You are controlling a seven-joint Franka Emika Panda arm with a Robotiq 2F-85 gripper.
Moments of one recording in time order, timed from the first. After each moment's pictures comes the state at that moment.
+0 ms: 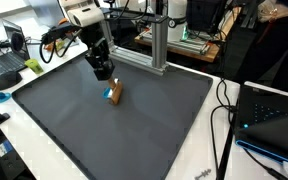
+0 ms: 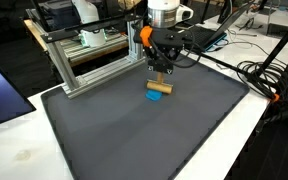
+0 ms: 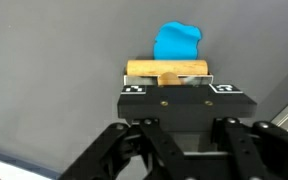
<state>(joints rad) -0.14 0.40 0.10 -1.87 0.09 2.27 -2.15</state>
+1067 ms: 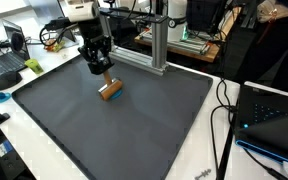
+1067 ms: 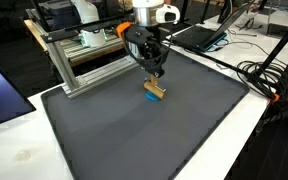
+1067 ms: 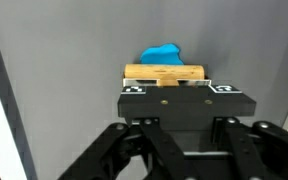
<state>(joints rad) -0.14 0.32 0.05 -2.02 0.12 2.42 -1.78</state>
